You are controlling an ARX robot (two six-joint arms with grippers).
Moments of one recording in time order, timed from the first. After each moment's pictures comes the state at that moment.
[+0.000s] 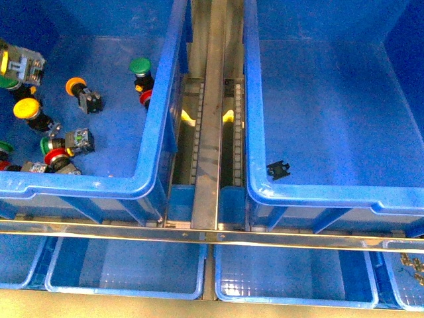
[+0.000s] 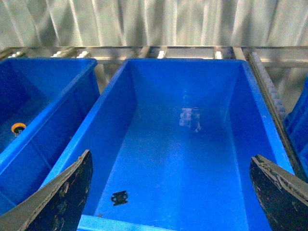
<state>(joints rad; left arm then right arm) 0.20 1.68 0.88 0.13 0.62 -0.59 0.00 0.00 0.02 0.00 0.00 0.00</state>
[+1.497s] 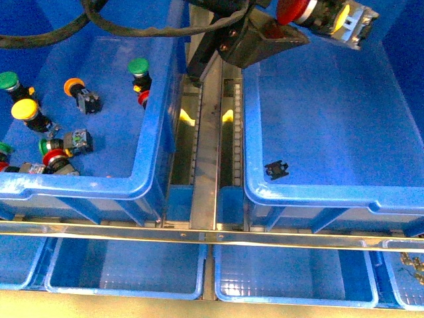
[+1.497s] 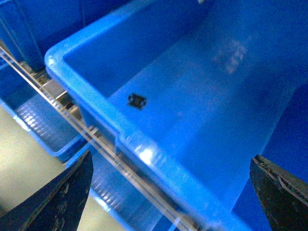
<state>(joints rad) -0.55 1.87 1.16 0.29 0.51 -1.10 -0.03 0.66 0.15 0.05 -0.28 -0.60</state>
